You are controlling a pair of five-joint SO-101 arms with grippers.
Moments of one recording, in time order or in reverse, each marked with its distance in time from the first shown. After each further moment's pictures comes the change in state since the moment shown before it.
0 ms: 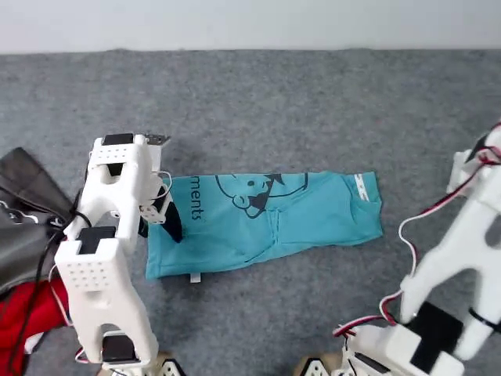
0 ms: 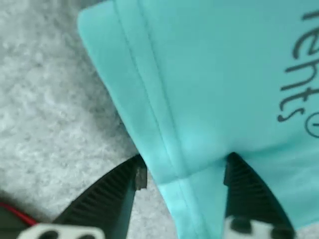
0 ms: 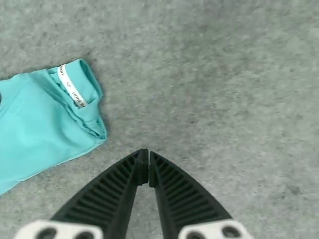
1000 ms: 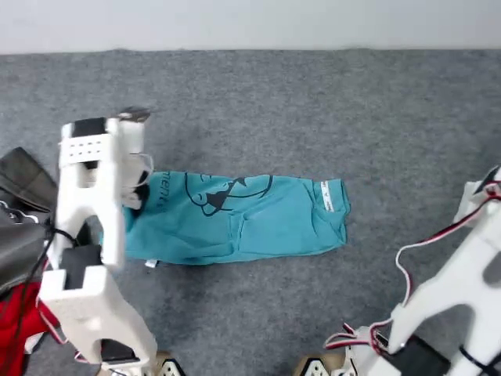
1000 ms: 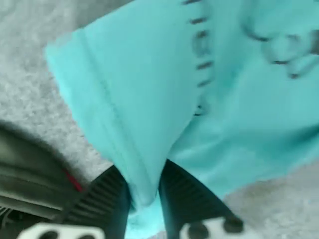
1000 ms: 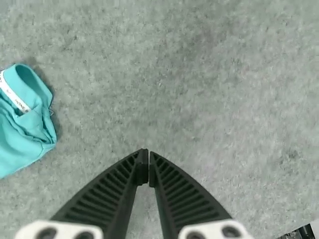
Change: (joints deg) left arm -1.3 -16.8 -0.4 6.1 -5.3; right arm 5.4 -12.4 13.7 0.0 0.4
